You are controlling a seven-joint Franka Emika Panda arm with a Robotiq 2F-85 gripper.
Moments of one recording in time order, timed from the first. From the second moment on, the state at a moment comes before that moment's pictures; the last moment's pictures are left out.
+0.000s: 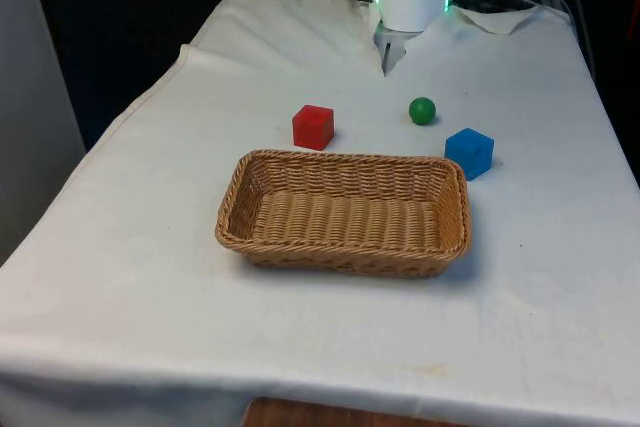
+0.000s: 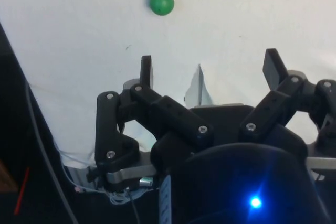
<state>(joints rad) 0.27 -0.06 -0.26 -1.97 -0.04 1.85 0.00</state>
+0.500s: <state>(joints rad) 0.27 -0.16 -0.25 -2.06 -0.10 1.87 0.04</state>
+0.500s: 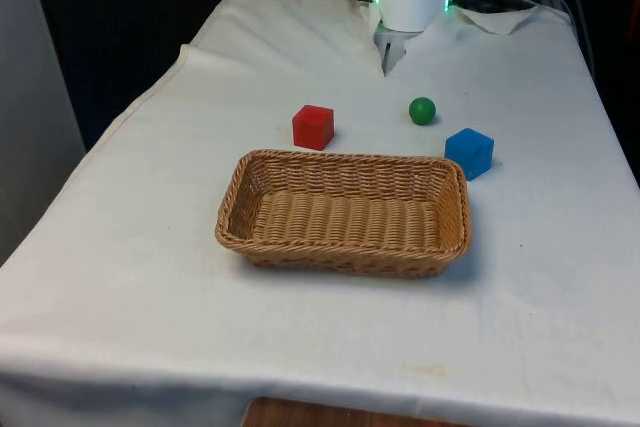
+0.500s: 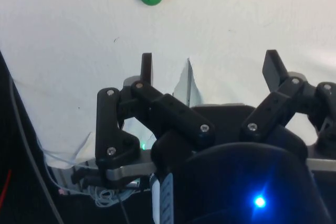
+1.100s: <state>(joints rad) 0.27 -0.29 -0.23 -2.19 -0.15 1.92 0.08</state>
